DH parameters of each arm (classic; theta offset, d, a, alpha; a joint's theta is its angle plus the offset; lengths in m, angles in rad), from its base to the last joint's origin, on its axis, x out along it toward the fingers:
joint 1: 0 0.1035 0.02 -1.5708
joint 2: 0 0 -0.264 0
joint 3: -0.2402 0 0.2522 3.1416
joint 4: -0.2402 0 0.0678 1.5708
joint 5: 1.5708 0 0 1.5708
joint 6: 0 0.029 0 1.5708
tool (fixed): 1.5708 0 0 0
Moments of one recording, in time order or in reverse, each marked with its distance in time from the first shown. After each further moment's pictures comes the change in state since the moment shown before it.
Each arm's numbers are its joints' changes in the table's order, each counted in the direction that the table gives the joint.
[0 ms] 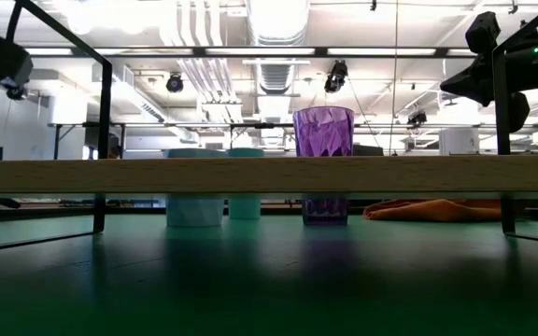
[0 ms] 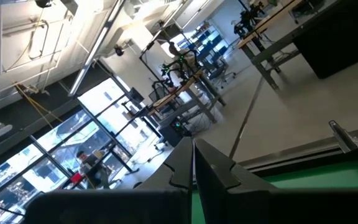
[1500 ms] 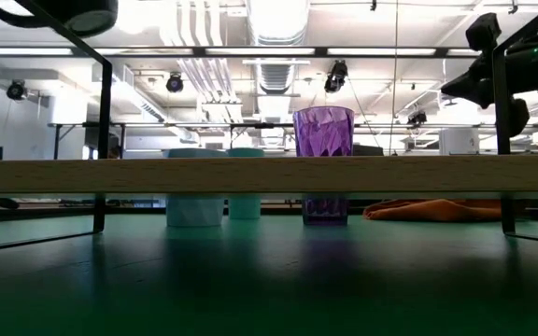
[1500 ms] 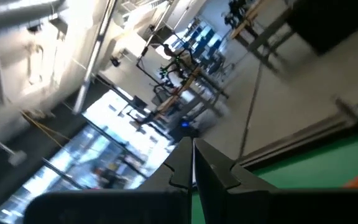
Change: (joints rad) left arm 0.128 -0.176 -0.629 -0.582 -0.465 -0.378; right arm 0.000 0.026 0.000 0.001 0.026 0.203
